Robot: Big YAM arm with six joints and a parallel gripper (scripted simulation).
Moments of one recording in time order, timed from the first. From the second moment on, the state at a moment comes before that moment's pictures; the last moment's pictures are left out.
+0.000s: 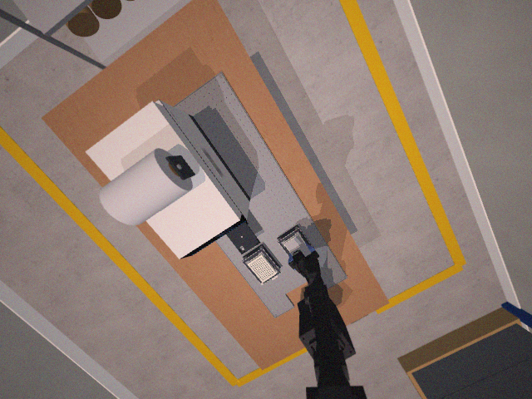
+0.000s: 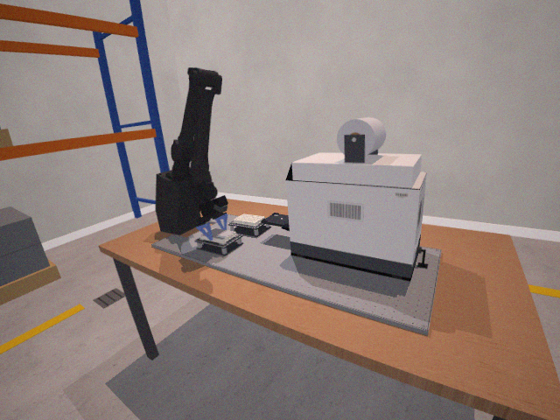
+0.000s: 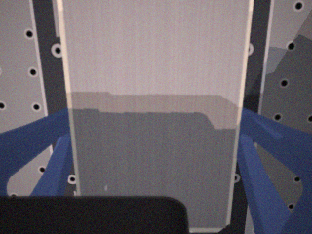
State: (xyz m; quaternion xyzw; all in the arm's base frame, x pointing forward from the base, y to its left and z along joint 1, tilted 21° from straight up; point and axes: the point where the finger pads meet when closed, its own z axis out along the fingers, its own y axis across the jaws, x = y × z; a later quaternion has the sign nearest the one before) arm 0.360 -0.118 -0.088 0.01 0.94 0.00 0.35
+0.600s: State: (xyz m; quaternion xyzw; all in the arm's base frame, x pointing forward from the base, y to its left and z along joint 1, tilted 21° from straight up) arm 0.360 -0.117 -0.090 0.01 0.94 0.00 0.34
